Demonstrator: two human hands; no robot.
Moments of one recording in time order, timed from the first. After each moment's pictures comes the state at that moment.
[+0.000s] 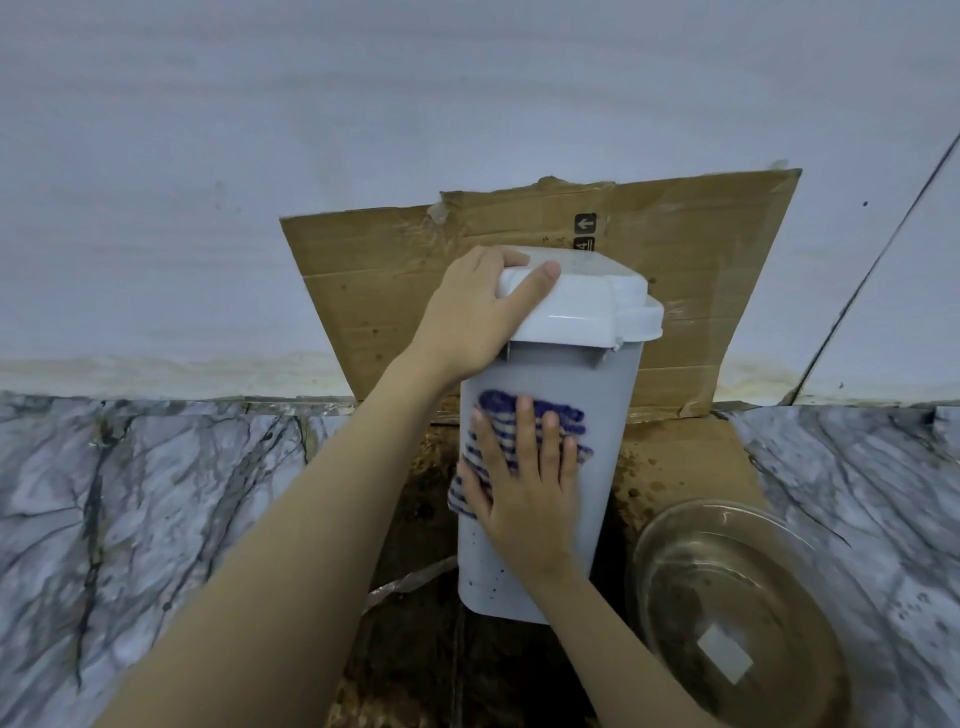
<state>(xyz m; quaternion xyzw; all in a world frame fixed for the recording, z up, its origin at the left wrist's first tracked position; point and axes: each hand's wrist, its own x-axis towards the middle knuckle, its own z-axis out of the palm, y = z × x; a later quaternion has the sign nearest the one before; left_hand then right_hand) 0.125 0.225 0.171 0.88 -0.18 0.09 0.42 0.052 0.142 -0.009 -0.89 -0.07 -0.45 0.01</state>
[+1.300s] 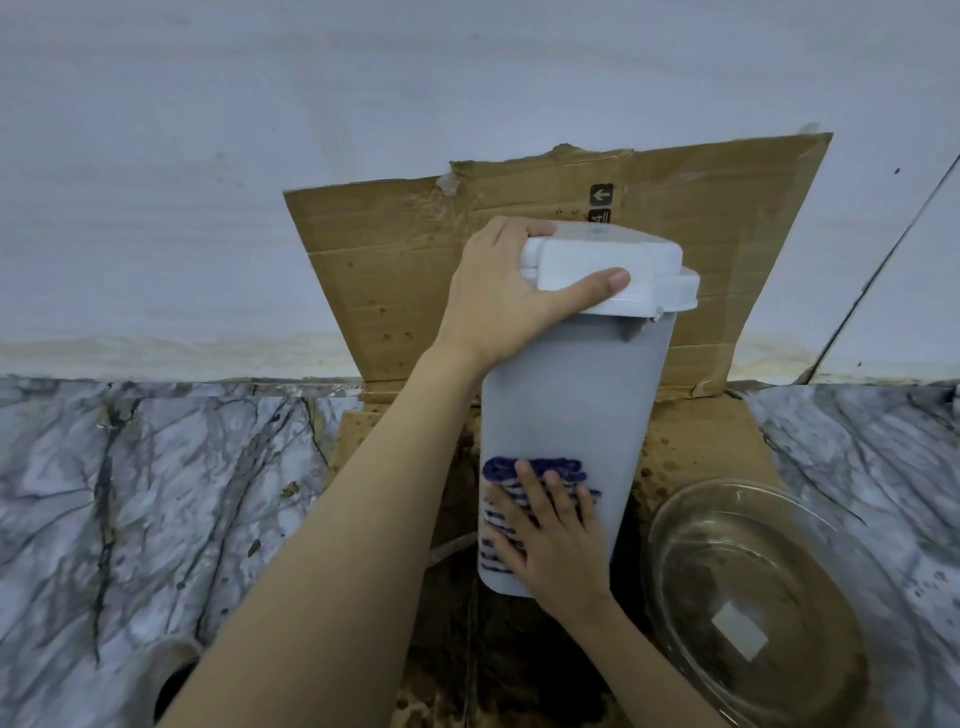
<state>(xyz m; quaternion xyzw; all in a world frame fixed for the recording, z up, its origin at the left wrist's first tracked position) 0.113 0.215 0.165 0.86 -0.17 0.15 0.45 0.014 0.118 -0.067 -0.91 -0.15 -0.39 -0.04</state>
